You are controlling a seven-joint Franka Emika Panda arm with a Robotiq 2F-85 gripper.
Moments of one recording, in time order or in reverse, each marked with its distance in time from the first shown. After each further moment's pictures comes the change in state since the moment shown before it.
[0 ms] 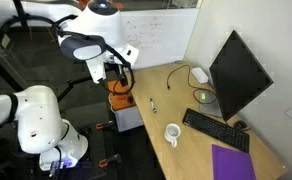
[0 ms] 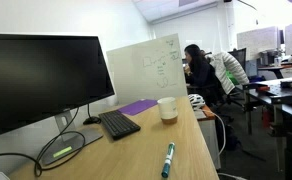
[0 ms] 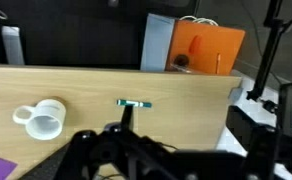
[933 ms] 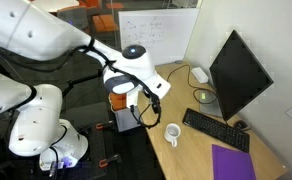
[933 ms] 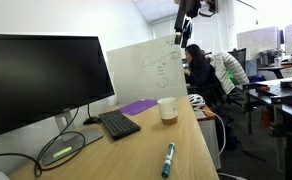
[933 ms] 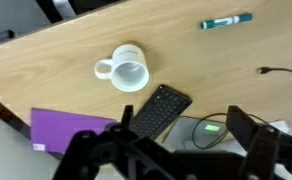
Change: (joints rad) arm -0.296 0.499 0.065 -0.015 -0.180 0.751 0.218
